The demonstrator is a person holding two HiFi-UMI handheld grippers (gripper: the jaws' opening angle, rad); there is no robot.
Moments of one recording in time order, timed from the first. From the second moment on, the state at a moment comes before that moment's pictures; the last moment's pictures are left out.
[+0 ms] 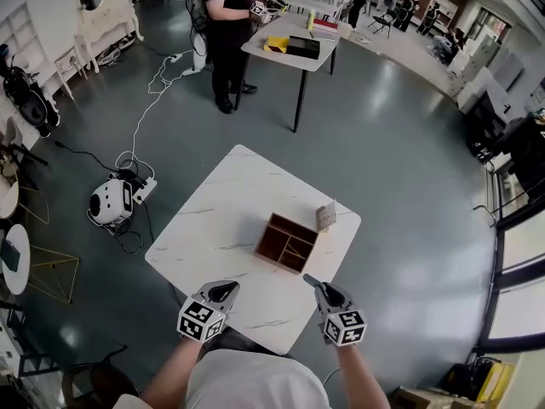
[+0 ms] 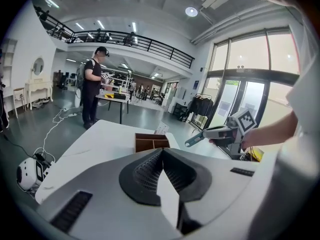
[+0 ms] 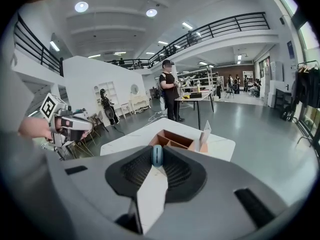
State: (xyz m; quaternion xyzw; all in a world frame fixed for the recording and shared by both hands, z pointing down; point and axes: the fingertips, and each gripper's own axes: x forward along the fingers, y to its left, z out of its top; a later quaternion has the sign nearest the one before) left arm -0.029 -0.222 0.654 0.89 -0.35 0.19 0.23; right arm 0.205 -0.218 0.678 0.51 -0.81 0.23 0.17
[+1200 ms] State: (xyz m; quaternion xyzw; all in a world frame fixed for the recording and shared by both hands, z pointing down) left arm 0.003 -0.292 0.730 0.90 -0.24 0.22 0.29; right arm 0.186 -0.291 0.785 0.50 -0.76 0.27 0.31
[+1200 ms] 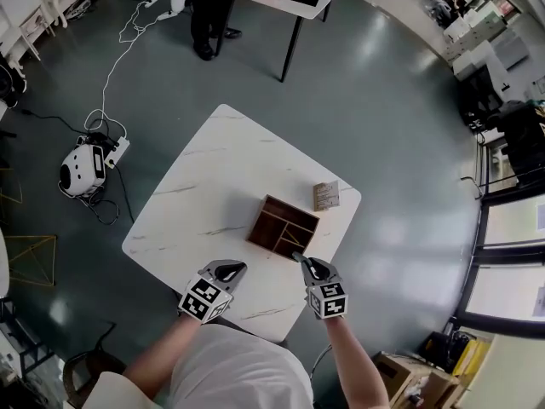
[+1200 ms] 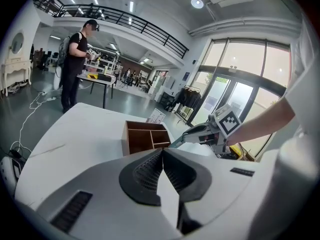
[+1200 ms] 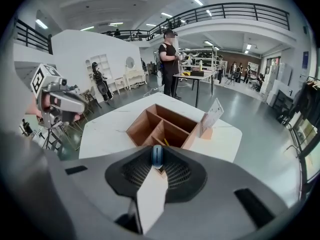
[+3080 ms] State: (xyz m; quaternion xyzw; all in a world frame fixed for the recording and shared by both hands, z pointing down) left arm -0.004 -0.262 0.791 0.89 -0.18 0.27 0.32; right arm 0.175 -0.291 0.851 0.52 -0.71 0.30 0.37
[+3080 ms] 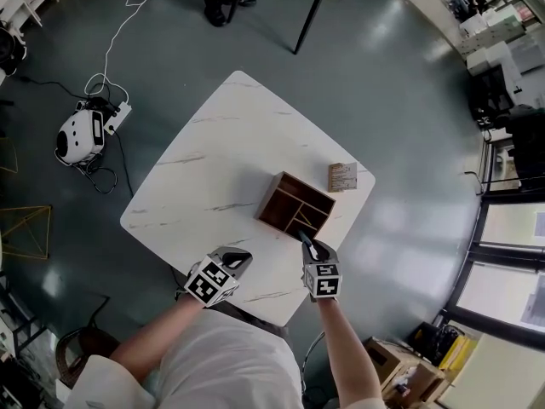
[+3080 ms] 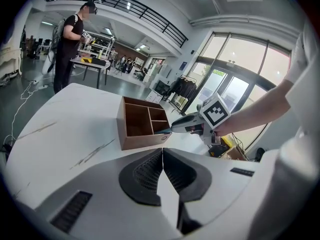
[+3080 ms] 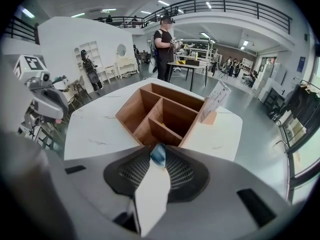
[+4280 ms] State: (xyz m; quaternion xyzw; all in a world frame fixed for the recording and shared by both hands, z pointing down) left arm 0.028 -0.176 0.743 0.90 -0.20 0.26 0.27; right arm 0.173 -0.193 0.762 0.53 -0.76 0.24 0.28
